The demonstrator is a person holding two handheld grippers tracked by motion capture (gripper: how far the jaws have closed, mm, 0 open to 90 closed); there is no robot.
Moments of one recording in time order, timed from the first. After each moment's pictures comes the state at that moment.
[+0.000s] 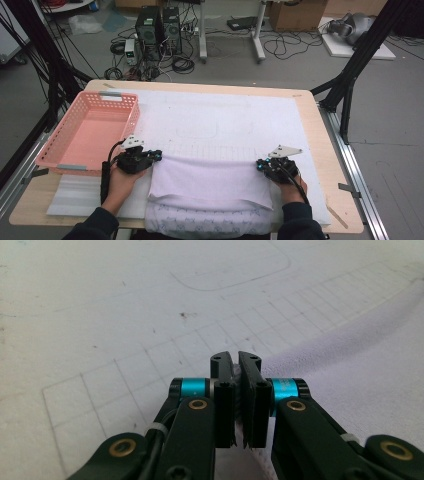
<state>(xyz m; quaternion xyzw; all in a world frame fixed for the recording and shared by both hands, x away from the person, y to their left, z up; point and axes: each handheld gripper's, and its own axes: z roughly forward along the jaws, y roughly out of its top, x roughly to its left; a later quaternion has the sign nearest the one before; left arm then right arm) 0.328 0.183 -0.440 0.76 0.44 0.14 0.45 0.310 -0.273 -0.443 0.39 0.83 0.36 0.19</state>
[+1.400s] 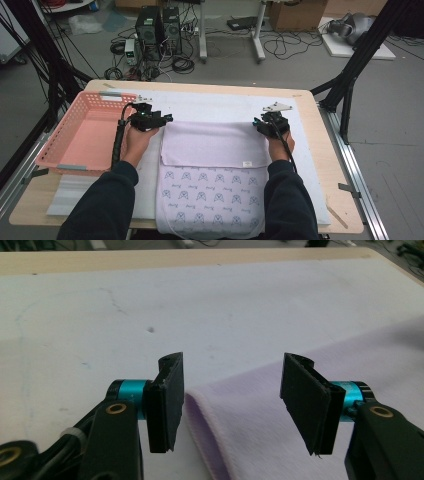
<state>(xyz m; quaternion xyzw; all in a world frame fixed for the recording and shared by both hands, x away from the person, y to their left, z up) 0.439 0.171 -0.412 0.72 0.48 0.16 0.47 0.427 -0.257 -0.405 0.44 0.77 0.36 0.30</state>
